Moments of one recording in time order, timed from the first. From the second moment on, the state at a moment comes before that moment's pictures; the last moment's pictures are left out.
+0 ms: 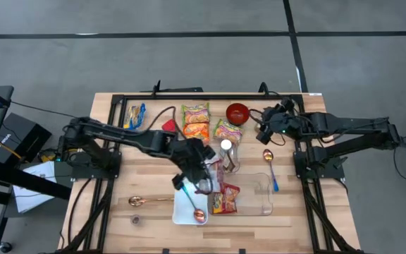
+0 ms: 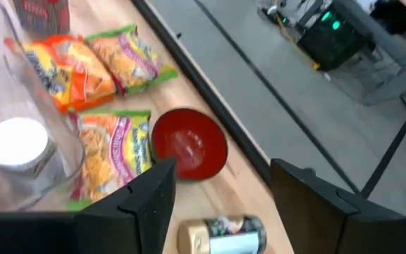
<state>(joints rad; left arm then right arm) -0.16 1.67 1.45 -0.57 0.18 0.78 -0.02 0.99 0.99 -0.82 0.73 0.16</state>
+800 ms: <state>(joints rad) -0.22 1.89 1.61 -0.49 0.22 0.75 0.05 0.98 0.99 -0.86 0.78 0.24</state>
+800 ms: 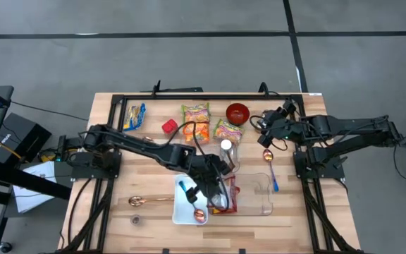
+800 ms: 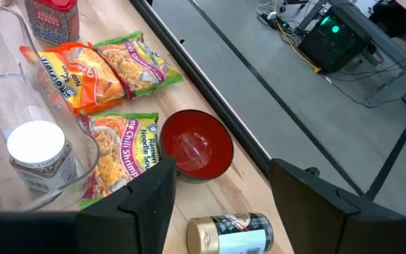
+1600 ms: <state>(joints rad) -0.22 1.99 1.61 -0.45 0.14 0.67 0.05 0.98 0.99 -0.86 0.79 0.24</state>
